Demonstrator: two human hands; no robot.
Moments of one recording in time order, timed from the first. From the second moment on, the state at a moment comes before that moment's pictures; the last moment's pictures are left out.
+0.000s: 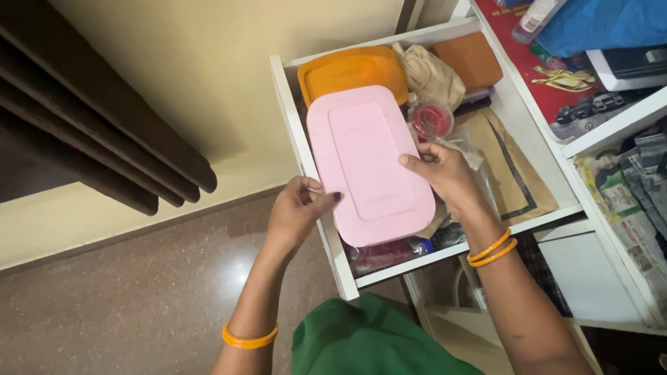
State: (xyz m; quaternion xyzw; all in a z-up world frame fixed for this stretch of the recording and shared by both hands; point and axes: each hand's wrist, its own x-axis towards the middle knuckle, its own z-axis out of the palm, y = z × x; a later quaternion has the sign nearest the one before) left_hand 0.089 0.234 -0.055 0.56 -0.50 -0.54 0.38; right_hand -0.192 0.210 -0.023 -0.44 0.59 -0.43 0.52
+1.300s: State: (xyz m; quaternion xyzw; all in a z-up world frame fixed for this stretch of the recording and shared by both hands) left_hand 0.056 0.227 0.056 0.31 -0.58 -0.64 0.40; right_hand -0.225 0.241 -0.056 -0.26 0.28 -0.57 0.73
